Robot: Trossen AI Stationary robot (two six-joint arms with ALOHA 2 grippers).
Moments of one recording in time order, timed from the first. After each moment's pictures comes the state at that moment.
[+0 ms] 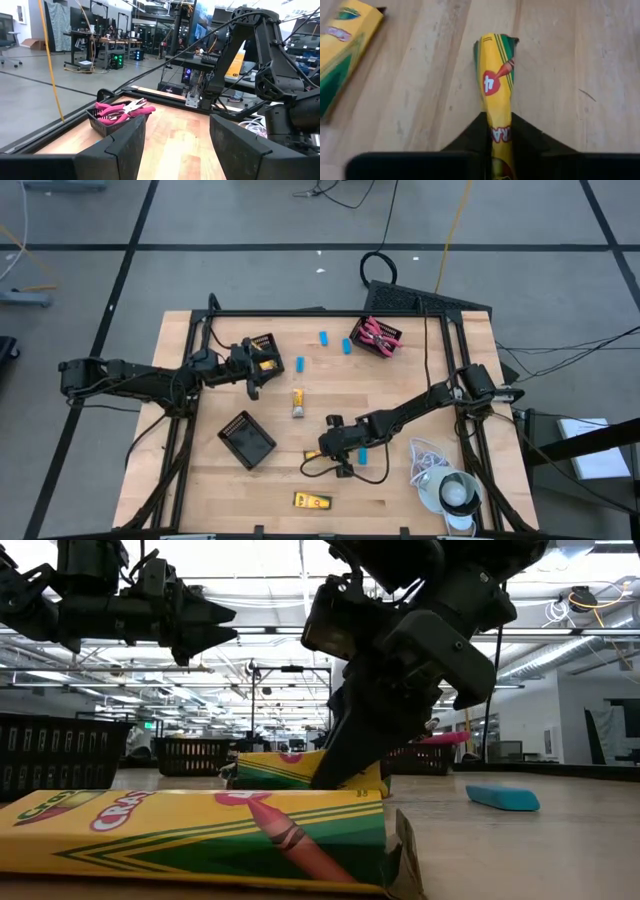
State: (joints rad) left arm 0.26 1.03 0.19 0.93 0.08 -0.14; right arm 0.30 2.00 1.13 0.00 0.00 0.14
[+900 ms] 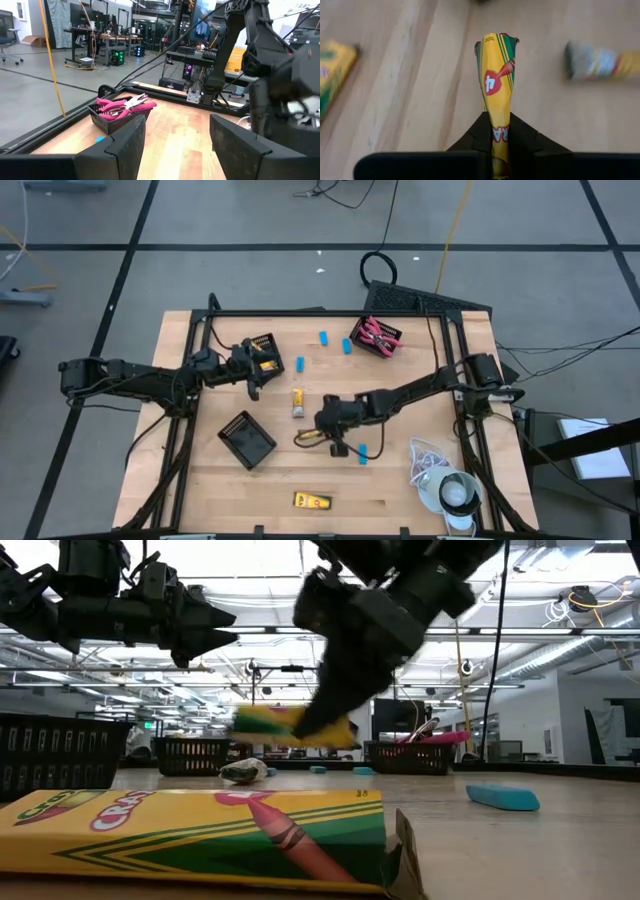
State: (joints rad) left arm 0.26 1.03 0.19 0.91 0.08 -0.13; right arm 0.15 1.90 1.16 -0.06 -0.05 0.08
